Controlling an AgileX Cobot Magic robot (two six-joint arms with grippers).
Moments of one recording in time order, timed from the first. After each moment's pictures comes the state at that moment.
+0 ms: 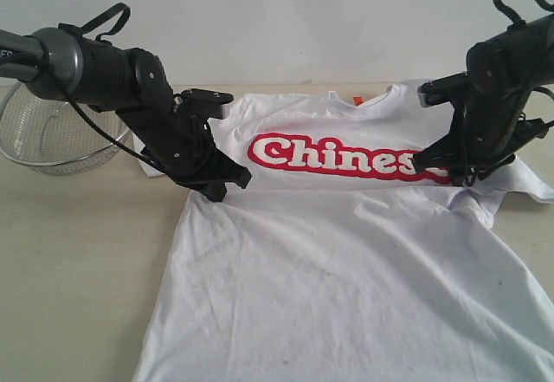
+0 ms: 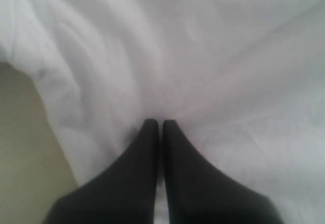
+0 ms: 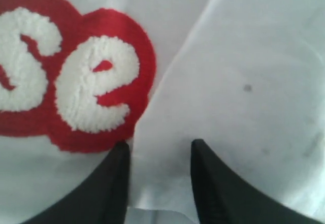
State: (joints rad) left arm -0.37 2.21 -1.48 -0.34 0.64 0.36; right arm 0.01 2.10 -1.37 -0.33 0.67 0.18
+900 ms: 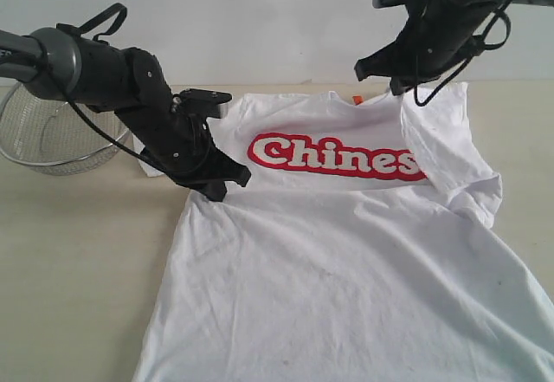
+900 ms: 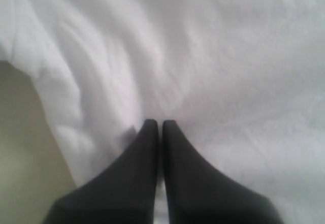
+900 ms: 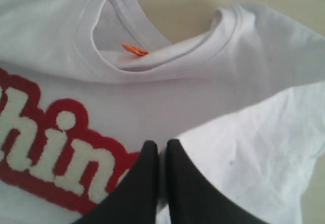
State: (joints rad) left arm -0.36 2.21 -1.48 -0.37 0.64 0.37; right arm 0.08 2.11 -1.72 -0.01 0.71 -0.06
